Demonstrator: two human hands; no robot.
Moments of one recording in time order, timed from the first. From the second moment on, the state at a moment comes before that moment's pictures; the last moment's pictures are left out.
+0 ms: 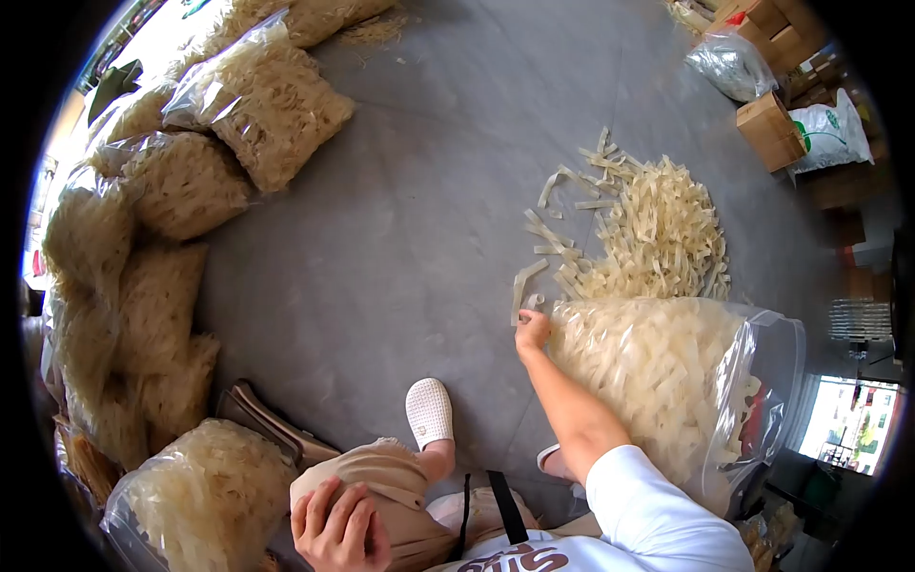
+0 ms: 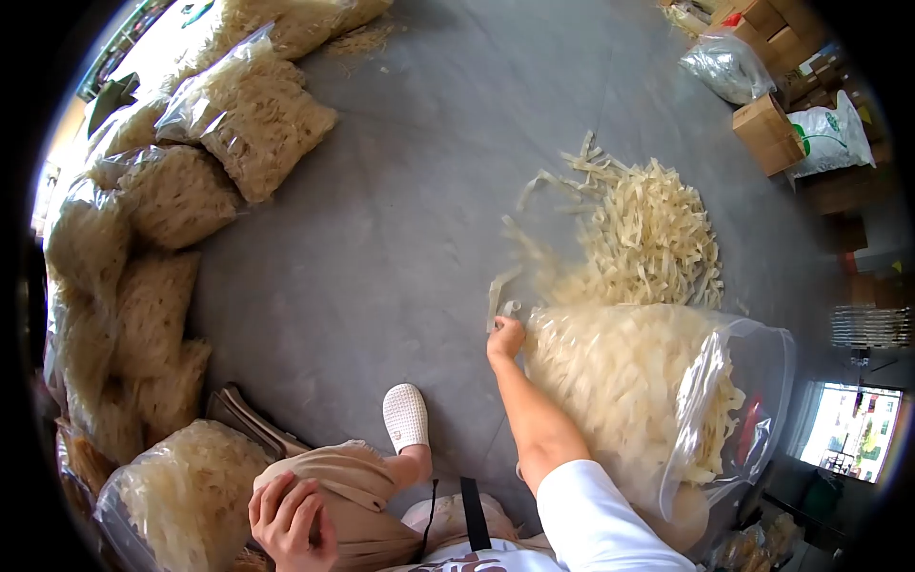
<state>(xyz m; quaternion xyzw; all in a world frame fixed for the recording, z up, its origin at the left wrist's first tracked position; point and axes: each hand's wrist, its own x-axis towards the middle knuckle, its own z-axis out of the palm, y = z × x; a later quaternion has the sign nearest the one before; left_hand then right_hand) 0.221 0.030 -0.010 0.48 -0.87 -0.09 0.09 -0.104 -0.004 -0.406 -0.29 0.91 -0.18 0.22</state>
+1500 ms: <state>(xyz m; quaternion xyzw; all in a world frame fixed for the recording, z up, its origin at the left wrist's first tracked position) 0.213 0.037 -0.014 0.48 -0.86 -0.11 0.12 -0.078 0.030 -0.385 -0.29 0.81 -0.34 0.38</state>
